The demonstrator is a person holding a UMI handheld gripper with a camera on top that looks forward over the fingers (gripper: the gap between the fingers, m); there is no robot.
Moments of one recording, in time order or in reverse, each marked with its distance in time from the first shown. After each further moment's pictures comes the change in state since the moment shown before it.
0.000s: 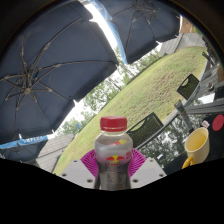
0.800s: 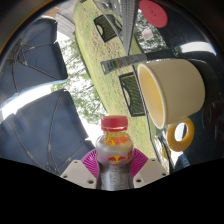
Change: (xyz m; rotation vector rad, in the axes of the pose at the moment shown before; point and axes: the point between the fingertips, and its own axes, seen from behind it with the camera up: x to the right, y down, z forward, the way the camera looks) arm 0.095 -0.026 0.010 -0.118 -0.092 1.245
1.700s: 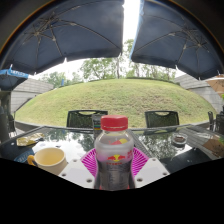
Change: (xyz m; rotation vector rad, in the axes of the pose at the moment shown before) arm -0.003 -0.264 -0.076 0.069 0.473 -1.863
